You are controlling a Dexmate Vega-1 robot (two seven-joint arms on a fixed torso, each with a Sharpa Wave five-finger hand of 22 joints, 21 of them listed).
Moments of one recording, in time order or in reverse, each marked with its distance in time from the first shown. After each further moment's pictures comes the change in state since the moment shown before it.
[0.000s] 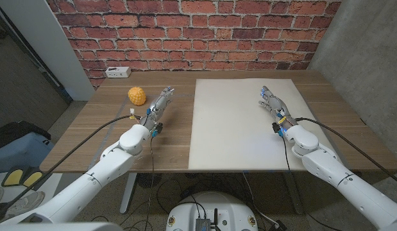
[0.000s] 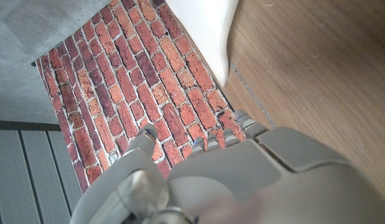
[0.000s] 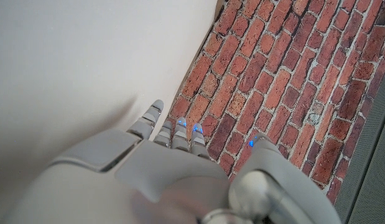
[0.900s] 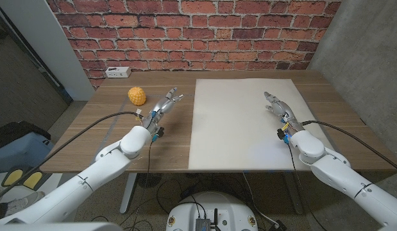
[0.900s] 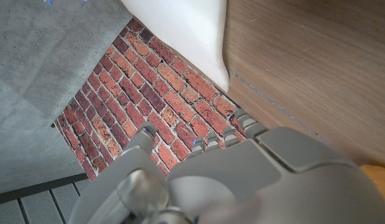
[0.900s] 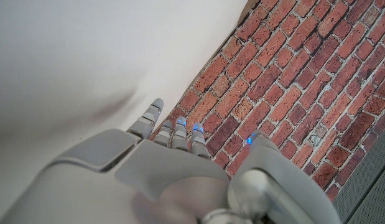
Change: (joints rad) left arm 0.046 0.102 0.029 -0.166 0.229 0.110 0.073; left_hand 0.013 -0.005 0.001 -0.015 0.000 0.018 -0.018 0.000 0.000 0.006 0.006 0.000 0.000 0.000 0.000 0.000 0.000 0.000 0.000 0.000 0.000; right arm -0.125 -0.100 0.039 -0.194 -0.135 -0.147 -0.160; right_hand 0.035 0.019 0.018 -0.018 -0.005 0.014 0.004 0.000 0.000 0.007 0.007 0.000 0.000 0.008 0.000 0.000 -0.003 0.006 0.006 0.000 -0.002
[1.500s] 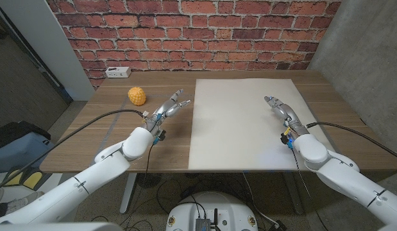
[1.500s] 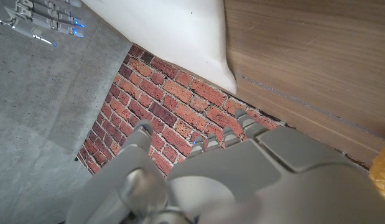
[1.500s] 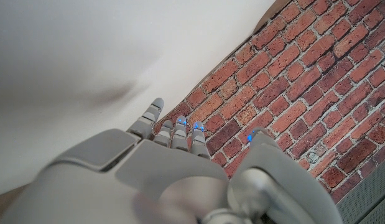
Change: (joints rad) left arm 0.015 0.051 0.031 -0.091 0.185 0.079 0.017; left_hand 0.008 0.000 -0.004 -0.004 0.000 0.000 0.000 0.000 0.000 0.000 -0.004 0.000 0.000 0.000 0.000 0.000 0.000 0.000 0.000 0.000 0.000; right arm -0.105 -0.073 0.039 -0.166 -0.090 -0.150 -0.099; right_hand 0.017 0.007 0.016 -0.016 -0.007 0.016 -0.005 0.004 0.000 0.011 0.000 0.000 0.000 0.005 -0.005 0.000 0.000 0.004 0.004 0.000 0.000
